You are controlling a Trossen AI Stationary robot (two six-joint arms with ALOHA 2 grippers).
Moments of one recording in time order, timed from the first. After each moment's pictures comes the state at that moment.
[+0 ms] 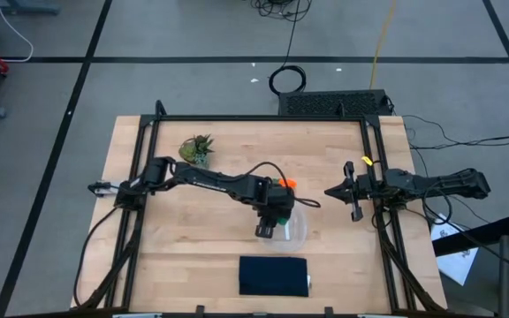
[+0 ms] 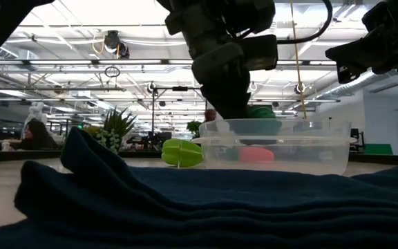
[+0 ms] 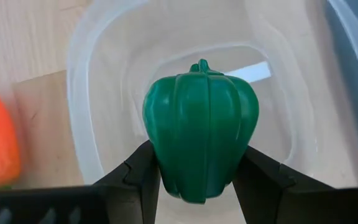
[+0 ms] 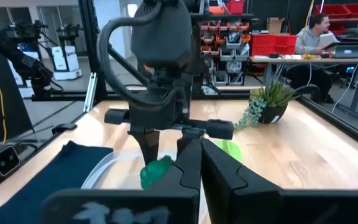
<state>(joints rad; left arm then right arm) -0.08 2.21 1.77 -0.70 0.10 0.16 0.09 0.15 0.05 0.06 0.03 0.04</state>
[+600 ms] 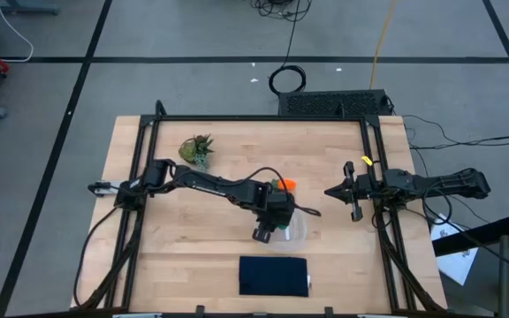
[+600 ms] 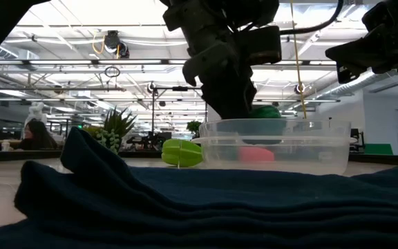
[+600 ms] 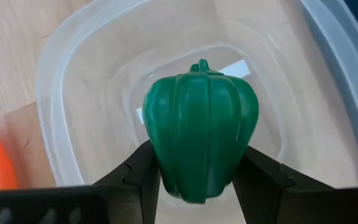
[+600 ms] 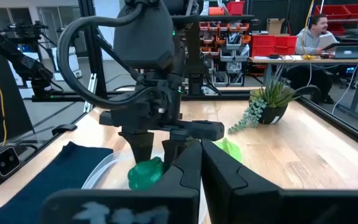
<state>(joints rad) -0.11 2.21 1.77 -0.68 0.08 0.26 0.09 0.15 0.05 0.07 0.03 0.04</state>
